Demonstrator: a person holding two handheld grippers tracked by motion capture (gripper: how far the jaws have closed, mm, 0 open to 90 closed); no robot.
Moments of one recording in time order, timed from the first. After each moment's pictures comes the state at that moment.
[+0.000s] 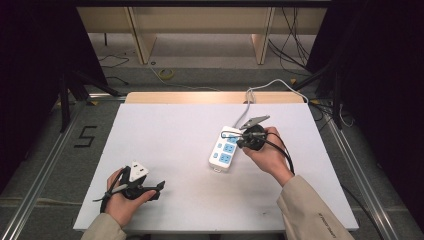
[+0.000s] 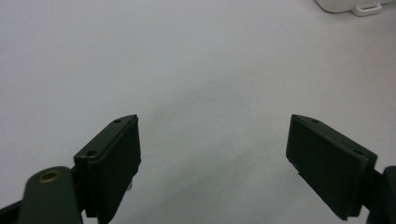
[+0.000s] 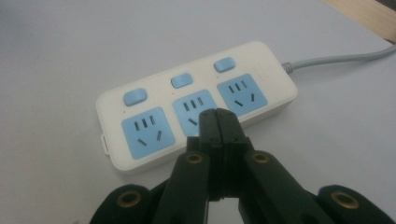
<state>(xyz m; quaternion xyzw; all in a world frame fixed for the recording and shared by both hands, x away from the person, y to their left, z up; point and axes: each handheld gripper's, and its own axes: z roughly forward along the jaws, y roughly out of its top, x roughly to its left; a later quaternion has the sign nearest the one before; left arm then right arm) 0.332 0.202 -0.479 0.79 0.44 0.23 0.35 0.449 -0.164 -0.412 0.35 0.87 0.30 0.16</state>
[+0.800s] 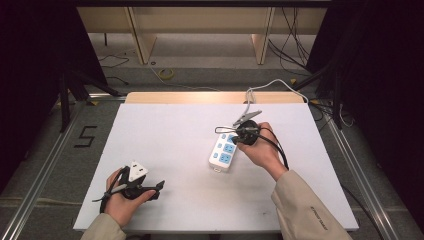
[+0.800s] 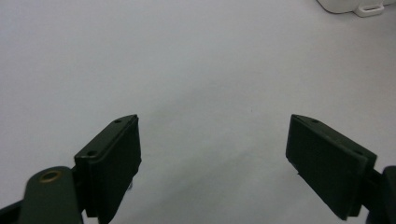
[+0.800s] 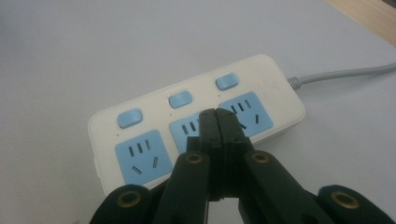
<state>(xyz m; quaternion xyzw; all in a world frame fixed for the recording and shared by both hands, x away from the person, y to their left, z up) 0.332 0.204 -0.479 0.79 0.45 0.23 0.35 0.467 -0.149 -0.414 0.35 0.88 0.30 0.15</state>
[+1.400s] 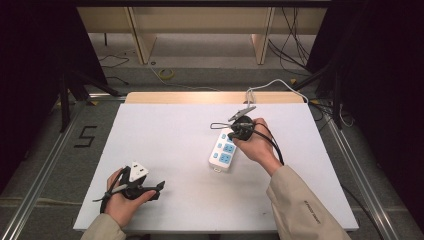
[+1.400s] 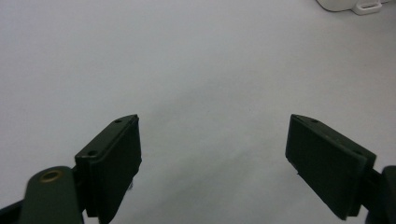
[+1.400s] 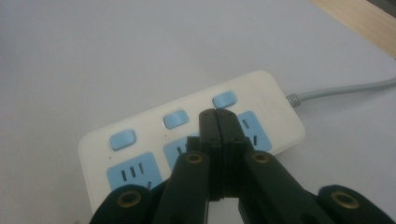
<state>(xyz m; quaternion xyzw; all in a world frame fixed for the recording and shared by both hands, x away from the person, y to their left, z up) 0.332 0.203 -0.479 0.79 0.44 0.23 0.35 0.482 -0.136 -0.412 0.34 0.88 0.29 0.16</state>
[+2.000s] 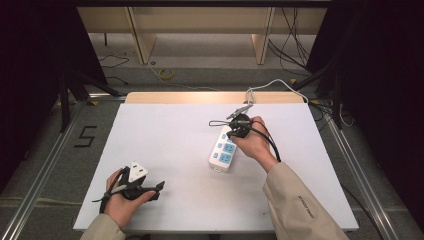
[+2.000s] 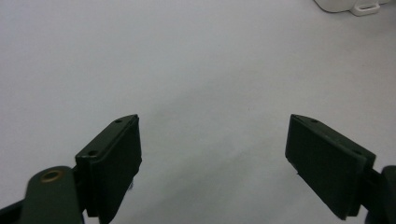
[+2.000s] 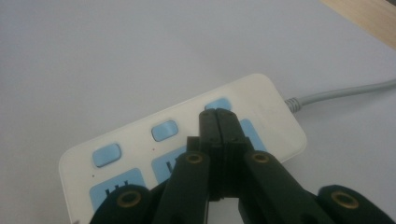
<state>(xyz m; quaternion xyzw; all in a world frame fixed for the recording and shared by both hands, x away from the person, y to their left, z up) 0.331 0.203 -0.479 0.79 0.44 0.23 0.35 0.496 -0.132 -0.421 0.36 0.88 0.29 0.15</state>
